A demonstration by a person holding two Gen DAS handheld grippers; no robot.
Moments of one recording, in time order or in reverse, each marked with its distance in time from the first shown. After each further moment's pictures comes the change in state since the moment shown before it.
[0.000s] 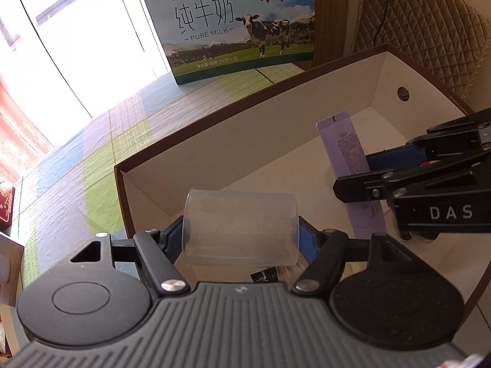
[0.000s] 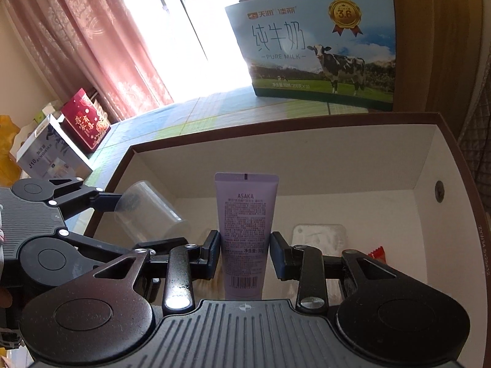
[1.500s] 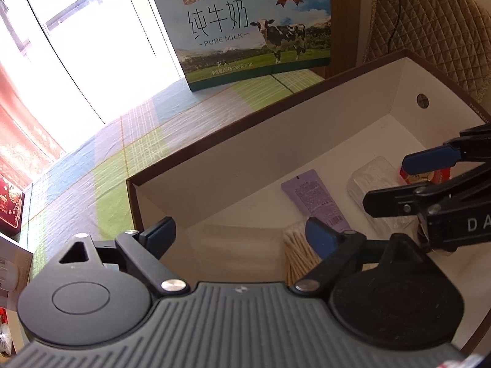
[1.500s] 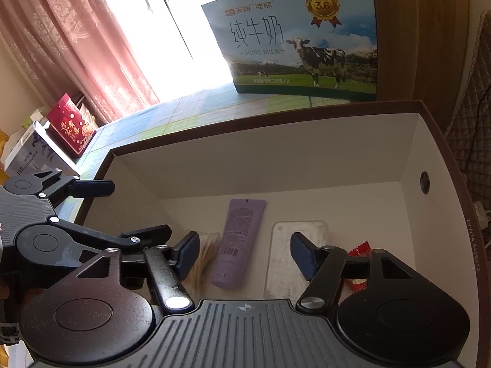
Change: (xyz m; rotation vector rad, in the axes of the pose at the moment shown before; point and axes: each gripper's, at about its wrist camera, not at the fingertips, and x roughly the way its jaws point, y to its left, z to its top) left arm 0.007 0.007 0.007 -0.004 -0.022 0.050; right arm -0.003 -0.012 -0.001 0.042 0.003 -0.041
